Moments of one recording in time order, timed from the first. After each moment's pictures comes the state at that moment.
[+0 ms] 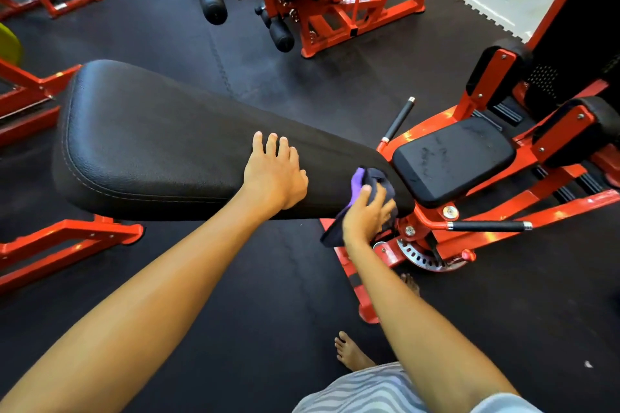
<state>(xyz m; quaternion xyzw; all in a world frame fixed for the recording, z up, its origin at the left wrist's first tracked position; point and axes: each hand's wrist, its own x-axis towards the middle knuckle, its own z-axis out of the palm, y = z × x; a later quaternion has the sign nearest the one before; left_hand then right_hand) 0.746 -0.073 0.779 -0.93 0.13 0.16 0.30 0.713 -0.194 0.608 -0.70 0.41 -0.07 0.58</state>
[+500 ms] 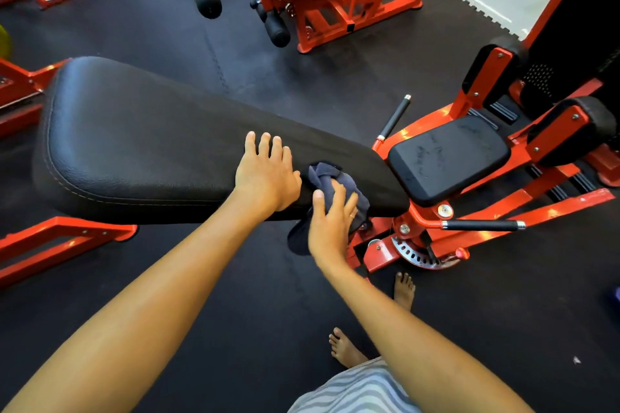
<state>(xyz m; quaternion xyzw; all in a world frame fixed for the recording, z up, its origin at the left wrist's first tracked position) 0.745 -0.075 0.781 -0.93 0.12 0.18 0.31 0.673 -0.162 0.667 -0.75 0.24 0.03 0.62</state>
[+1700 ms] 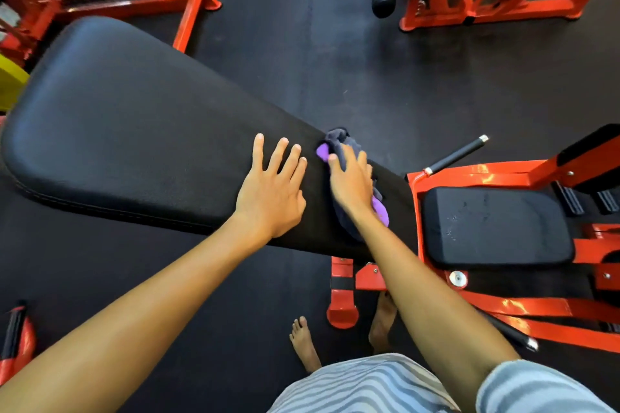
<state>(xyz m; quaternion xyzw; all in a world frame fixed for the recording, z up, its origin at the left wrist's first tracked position) 0.769 -0.105 0.750 -0.95 0.02 0.13 0.28 0.873 -0.220 0.627 -0.88 -0.03 0.18 0.44</state>
